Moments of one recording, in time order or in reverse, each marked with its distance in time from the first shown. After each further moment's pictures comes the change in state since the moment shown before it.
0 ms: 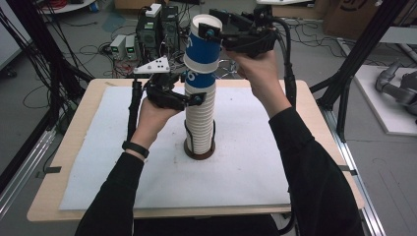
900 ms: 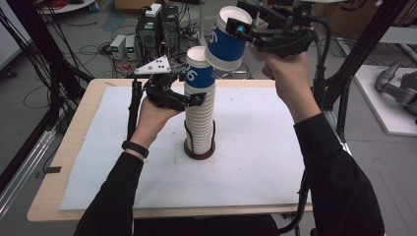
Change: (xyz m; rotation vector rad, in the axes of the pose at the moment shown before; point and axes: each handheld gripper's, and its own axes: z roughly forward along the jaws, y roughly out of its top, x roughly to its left) left arm -0.004 0.003 0.000 0.013 0.046 0.031; right arm 0.014 0.015 -0.056 -0.049 -0.018 -0.069
